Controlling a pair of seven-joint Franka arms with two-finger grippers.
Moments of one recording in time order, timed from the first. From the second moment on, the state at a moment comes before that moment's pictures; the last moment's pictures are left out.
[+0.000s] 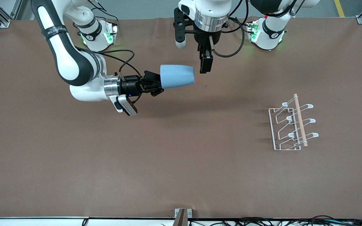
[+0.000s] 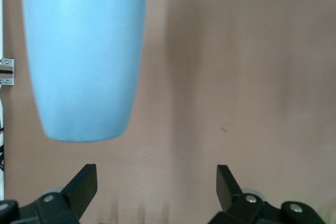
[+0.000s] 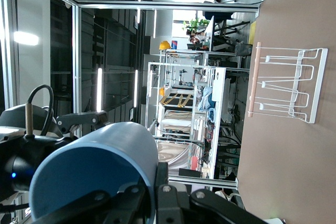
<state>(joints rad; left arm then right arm) -0.32 0.27 -0.56 -1.31 0.14 1.63 0.66 0.36 0.25 0.08 -1.98 1.88 1.84 -0.81</state>
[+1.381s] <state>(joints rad) -0.43 0.35 -0.47 -1.24 0.21 1.73 0.64 0.39 0.25 0.07 -2.02 1.88 1.83 -0.82</state>
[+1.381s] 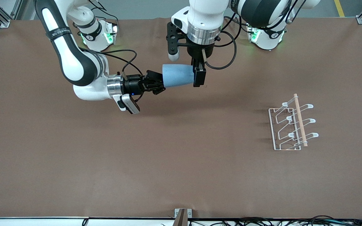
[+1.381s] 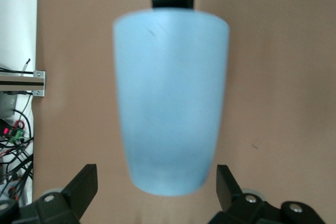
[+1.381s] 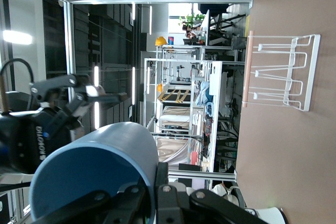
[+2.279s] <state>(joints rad) -0.51 0.38 -0.41 -1.24 0.21 1.74 0.61 0.40 0.25 0.07 -2.02 1.88 1.83 -0.82</state>
